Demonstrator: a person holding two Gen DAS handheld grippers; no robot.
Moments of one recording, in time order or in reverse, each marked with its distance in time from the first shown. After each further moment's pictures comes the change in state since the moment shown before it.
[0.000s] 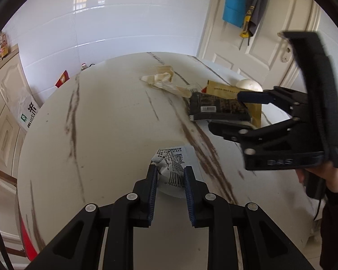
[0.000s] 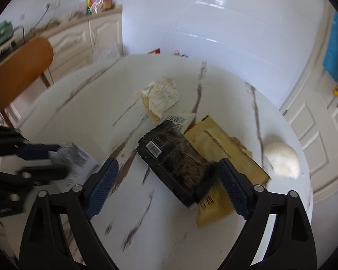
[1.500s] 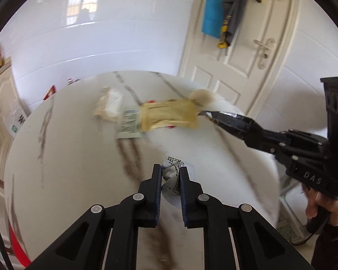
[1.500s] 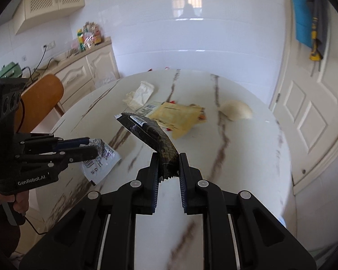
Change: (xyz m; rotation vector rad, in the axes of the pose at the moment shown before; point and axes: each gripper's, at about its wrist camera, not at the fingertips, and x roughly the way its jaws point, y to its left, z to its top) left arm -0.036 -0.097 -0.012 0.047 -0.087 -0.086; right arm -0.119 -0.050 -0.094 0.239 -0.163 0.071
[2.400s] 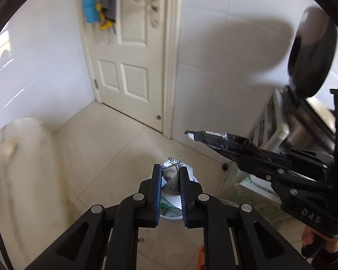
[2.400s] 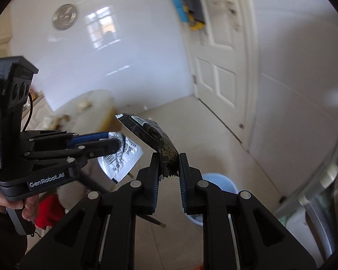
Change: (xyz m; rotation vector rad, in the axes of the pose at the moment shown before) left arm 0.193 -0.331 0.027 0.428 0.143 -0.204; right arm -0.156 -0.254 -0.169 0.438 -0.117 -0.266
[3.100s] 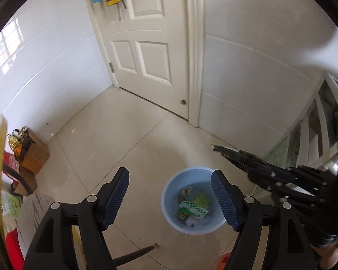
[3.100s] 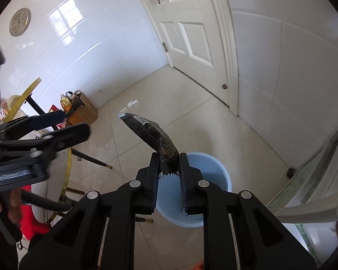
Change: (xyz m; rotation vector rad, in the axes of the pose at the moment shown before) left arm 0.217 -0.002 0.066 -0.029 0.077 0.195; right arm 0.147 -0.128 -0.036 0.178 0.145 -0.034
